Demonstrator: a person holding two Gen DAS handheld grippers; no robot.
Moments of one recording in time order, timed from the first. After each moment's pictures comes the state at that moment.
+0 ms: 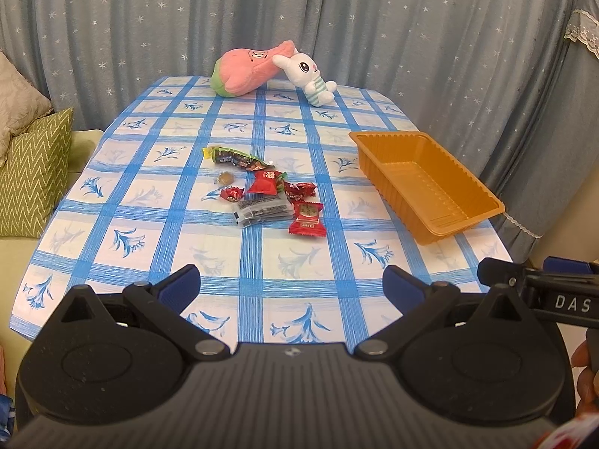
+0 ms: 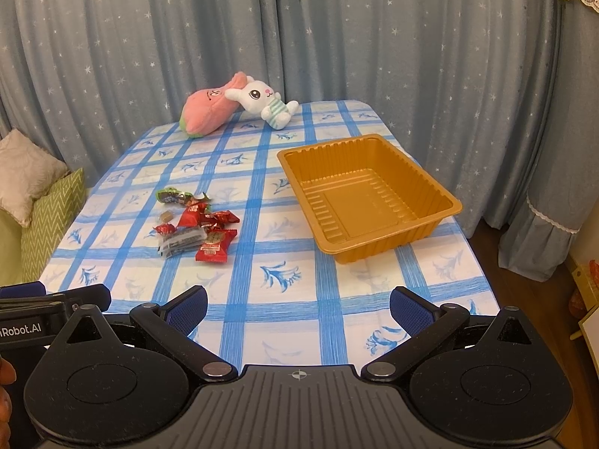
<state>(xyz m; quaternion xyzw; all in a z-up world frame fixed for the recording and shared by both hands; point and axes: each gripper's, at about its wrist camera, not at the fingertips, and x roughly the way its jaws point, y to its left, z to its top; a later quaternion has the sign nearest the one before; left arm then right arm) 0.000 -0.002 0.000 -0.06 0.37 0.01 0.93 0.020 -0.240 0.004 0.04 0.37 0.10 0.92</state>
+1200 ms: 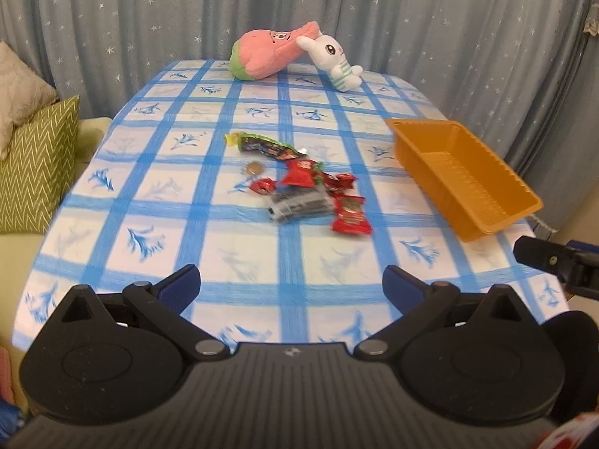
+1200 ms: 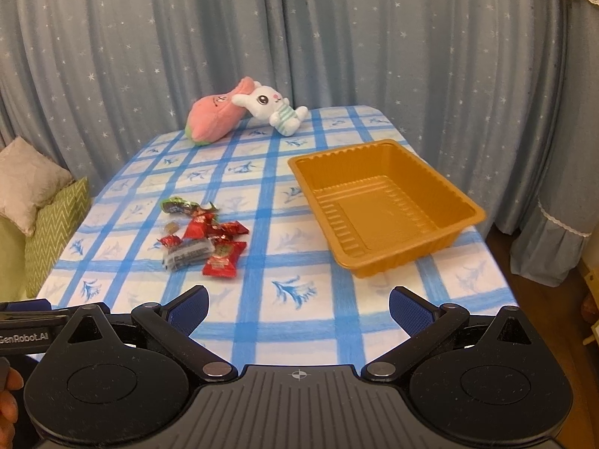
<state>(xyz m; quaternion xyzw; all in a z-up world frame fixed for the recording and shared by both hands) 0.041 0.035 -0.029 -0.06 0.39 0.02 0.92 0.053 -0.223 -0.014 0.05 0.35 0.12 0.93</state>
